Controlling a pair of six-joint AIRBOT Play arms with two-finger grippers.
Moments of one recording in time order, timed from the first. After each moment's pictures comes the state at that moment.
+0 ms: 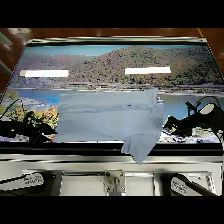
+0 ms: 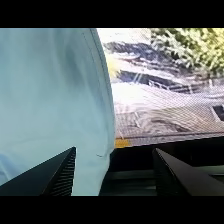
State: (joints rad) left arm 0.53 -1.39 0.71 1.00 -1.24 -1.16; right arm -0.32 -1.26 0.79 -1.21 1.22 1.51
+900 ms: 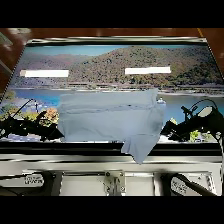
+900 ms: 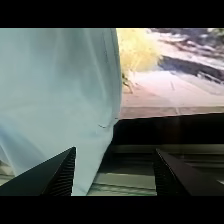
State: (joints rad) left arm 0.41 -1.48 0.69 0.89 -1.24 -1.10; right arm -0.32 -1.26 0.74 -1.18 1.29 1.44
